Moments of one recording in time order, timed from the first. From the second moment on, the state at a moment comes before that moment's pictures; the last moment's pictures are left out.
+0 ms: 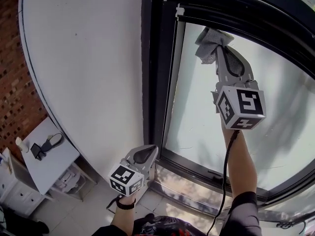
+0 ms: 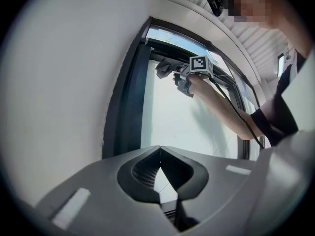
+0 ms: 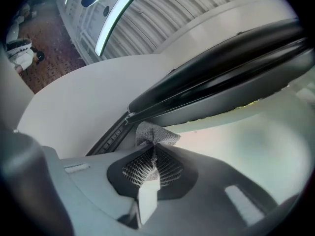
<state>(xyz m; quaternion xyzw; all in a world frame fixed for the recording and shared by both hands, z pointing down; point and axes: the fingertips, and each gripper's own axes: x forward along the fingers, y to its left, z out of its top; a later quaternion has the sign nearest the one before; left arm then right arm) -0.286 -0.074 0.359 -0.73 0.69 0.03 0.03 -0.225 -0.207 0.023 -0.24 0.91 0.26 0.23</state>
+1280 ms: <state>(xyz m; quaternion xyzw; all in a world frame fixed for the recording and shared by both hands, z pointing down) 0.010 -0.213 0.349 -0.91 0.41 0.02 0.04 0.211 -0.318 0.018 -0.54 0.77 0.30 0.19</state>
